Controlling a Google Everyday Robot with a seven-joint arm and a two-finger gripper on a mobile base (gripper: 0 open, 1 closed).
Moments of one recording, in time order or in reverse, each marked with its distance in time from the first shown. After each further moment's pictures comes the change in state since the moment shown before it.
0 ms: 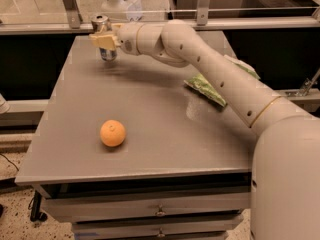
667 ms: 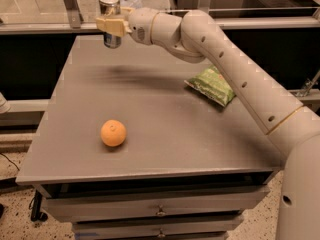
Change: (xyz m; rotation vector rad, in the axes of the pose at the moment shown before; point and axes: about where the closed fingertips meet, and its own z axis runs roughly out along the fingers) arm -0.061 0.009 -0.051 -0.035 -0.138 0.014
